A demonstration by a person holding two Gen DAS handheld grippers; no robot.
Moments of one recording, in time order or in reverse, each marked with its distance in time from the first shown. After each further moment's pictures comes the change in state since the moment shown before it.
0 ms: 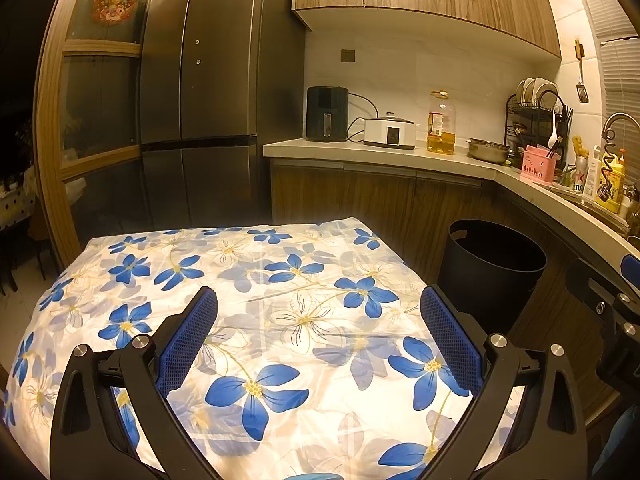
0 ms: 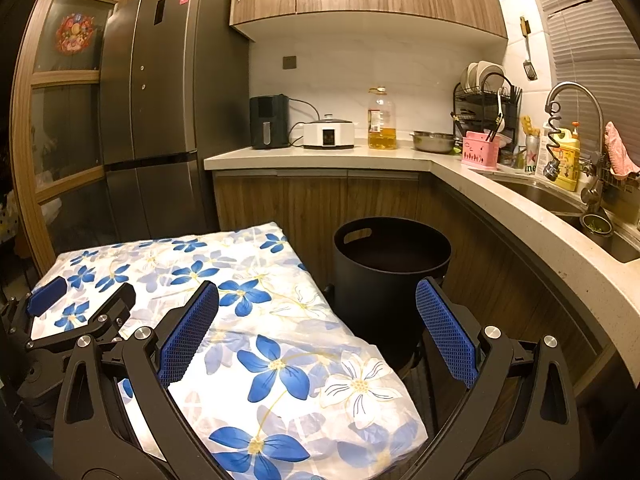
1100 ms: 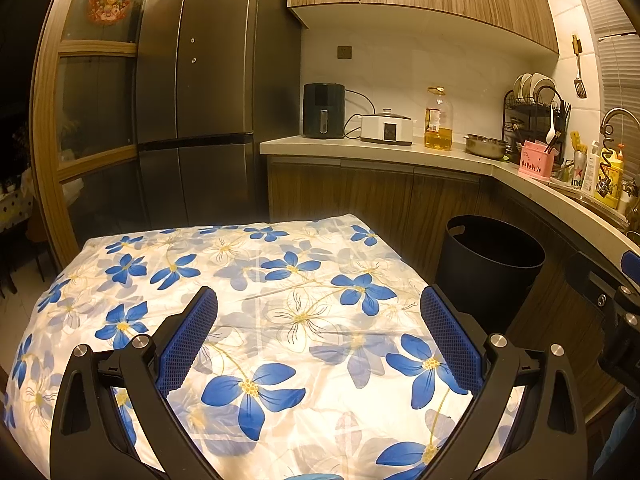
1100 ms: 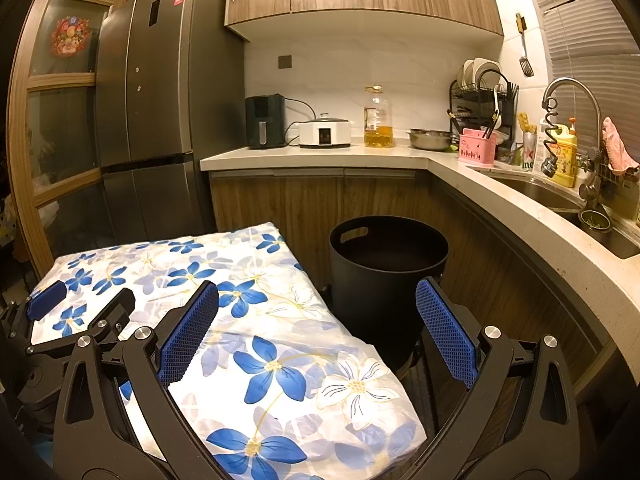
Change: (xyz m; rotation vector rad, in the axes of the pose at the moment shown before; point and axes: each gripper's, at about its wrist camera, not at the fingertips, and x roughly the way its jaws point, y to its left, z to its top) left arm 0.002 -0.005 0.002 0.008 0.012 -0.007; right arm 0.002 -0.002 -0.001 0.010 0.000 -0.010
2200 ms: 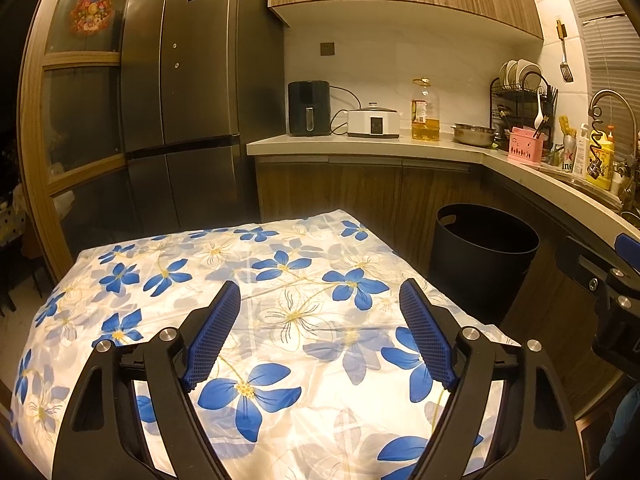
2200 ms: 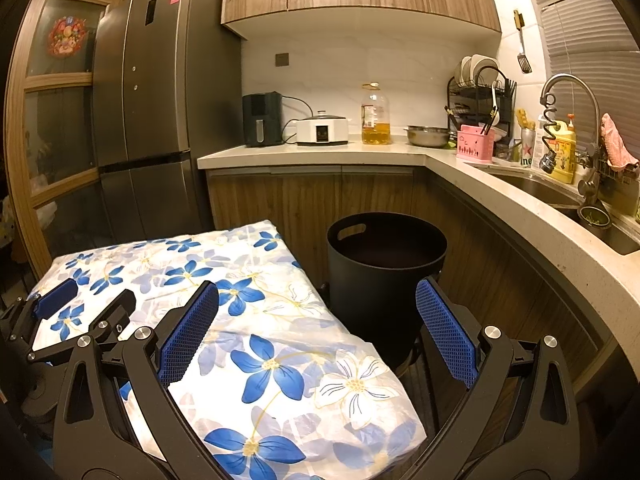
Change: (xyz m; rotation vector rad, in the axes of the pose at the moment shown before) left arm 0.001 -0.007 -0.005 0.064 0.005 -0.030; right arm 0.001 -0.003 -0.006 0.015 0.006 -0.005
